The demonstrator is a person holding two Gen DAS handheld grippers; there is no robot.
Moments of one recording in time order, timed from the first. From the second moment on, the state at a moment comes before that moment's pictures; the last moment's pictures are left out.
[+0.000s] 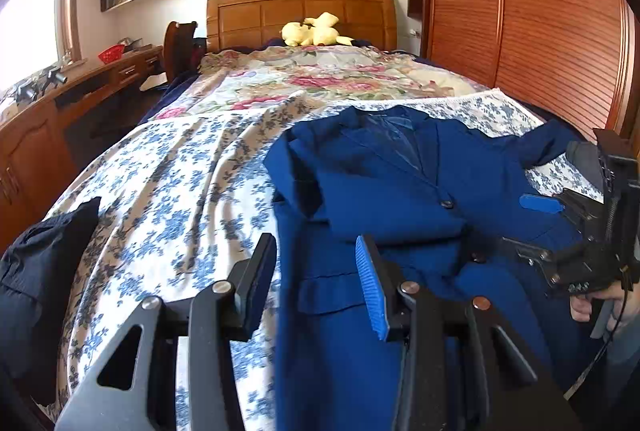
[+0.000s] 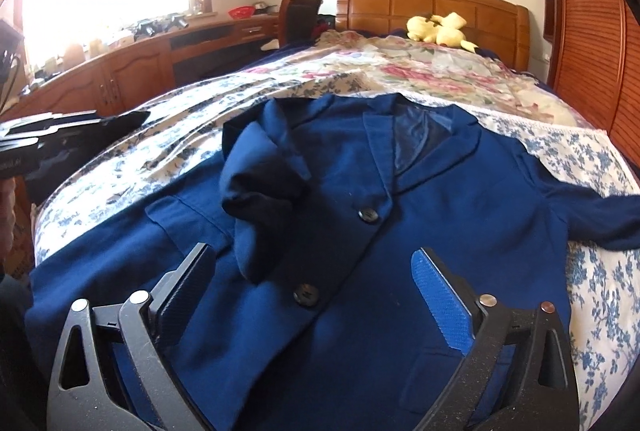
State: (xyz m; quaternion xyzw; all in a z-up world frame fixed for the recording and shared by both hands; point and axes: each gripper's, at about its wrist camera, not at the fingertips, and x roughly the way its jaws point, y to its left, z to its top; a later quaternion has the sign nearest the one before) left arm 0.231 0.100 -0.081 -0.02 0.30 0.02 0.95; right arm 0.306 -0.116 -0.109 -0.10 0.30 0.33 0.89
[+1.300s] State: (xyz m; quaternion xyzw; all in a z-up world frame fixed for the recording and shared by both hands) left arm 0.172 0.166 -0.084 -0.07 0.28 0.04 0.96; right arm 0.346 -0.077 -0.033 -0.16 0.25 0.25 0.92
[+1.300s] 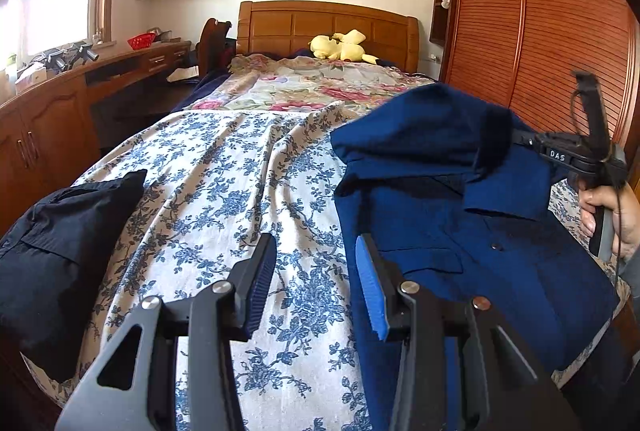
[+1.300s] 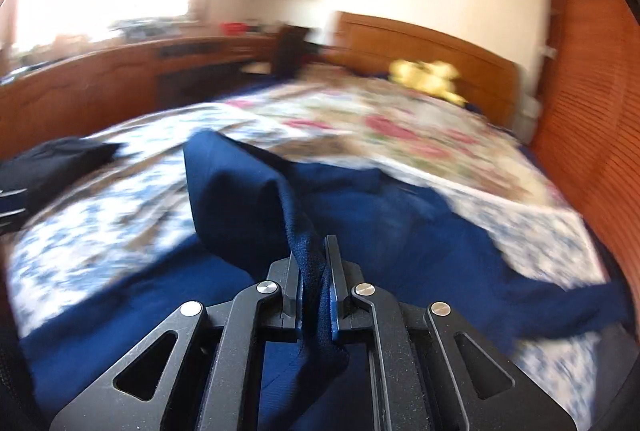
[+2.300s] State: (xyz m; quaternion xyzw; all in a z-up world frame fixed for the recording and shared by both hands) left arm 0.198 0.114 -0.092 -0.03 0.30 0.00 0.95; right arm 0.380 -0.092 -0.167 -0.24 0.42 0.24 0.84
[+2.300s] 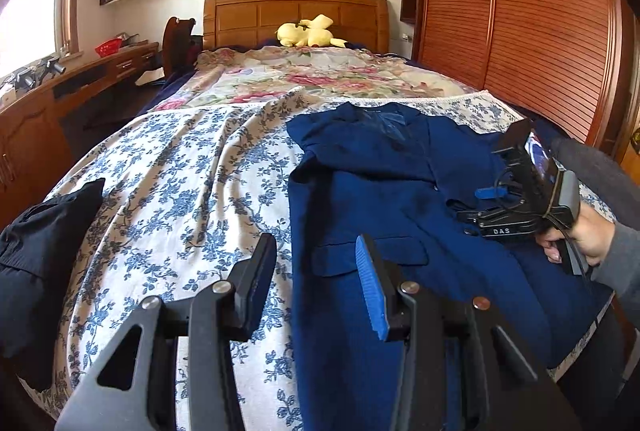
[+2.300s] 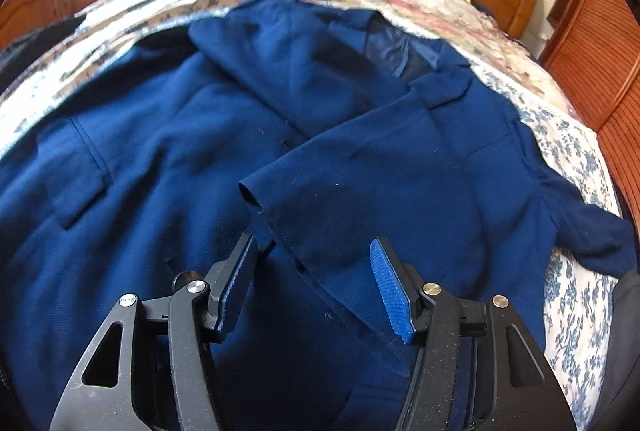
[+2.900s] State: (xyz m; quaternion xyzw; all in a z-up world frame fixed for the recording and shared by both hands) left arm 0.195 0.113 -0.089 -0.04 0.29 0.00 0.95; right arm 0.349 -0.120 -0.058 -0.20 0.31 0.23 0.90
